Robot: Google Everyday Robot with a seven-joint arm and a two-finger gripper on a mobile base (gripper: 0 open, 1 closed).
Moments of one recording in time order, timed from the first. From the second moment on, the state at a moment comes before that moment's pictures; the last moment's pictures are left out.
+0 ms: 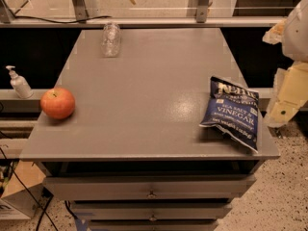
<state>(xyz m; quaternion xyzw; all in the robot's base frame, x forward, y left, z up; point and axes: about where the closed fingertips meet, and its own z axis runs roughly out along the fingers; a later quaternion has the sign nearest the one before) 0.438 -0.216 0.980 -0.60 0.78 -0.04 0.17</state>
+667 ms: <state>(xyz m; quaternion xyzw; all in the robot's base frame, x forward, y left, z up) 0.444 -0.217 0.971 -0.60 0.78 -0.01 0.19</state>
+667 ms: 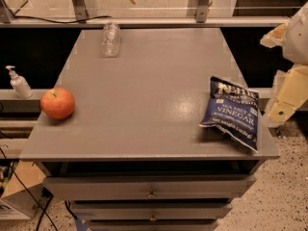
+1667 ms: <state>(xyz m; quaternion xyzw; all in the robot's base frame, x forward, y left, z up) 0.516 -0.200 0.895 -0.61 0.75 0.06 0.24</state>
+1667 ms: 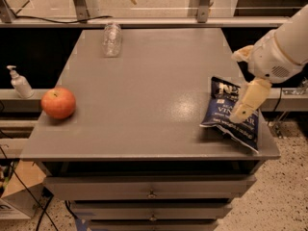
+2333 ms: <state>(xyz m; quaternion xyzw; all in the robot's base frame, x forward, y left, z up) 0.529 -0.219 0.832 -0.59 0.79 0.08 0.18</state>
